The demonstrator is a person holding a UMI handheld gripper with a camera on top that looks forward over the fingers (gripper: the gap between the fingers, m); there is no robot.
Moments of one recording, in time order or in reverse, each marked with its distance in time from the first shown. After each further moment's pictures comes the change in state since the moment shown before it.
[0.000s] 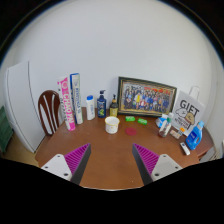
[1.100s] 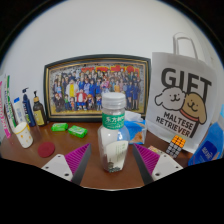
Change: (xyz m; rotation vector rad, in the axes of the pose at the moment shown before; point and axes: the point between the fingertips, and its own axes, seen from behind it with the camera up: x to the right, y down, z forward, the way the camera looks) arm 0.402 0.032 0.371 0.128 0.085 0.104
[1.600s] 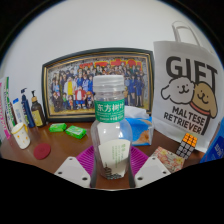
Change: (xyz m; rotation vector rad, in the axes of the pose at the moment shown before) arm -0.002 0.012 0.045 0.017 -0.058 0.032
